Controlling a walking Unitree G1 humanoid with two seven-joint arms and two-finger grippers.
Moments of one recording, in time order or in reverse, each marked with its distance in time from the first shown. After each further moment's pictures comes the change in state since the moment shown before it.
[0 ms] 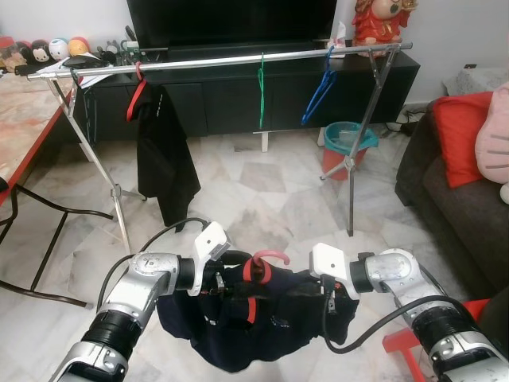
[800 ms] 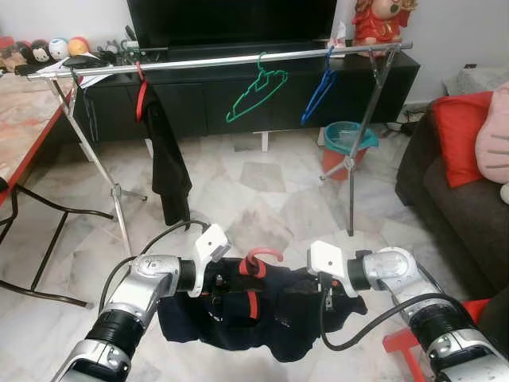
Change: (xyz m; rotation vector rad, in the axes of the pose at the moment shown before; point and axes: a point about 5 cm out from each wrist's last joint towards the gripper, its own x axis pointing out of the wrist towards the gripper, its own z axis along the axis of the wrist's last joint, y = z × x) left arm 0.004 0.002 -0.002 0.012 0.014 0.025; right arm 0.002 -0.002 0.003 -0.005 -0.004 -0.011
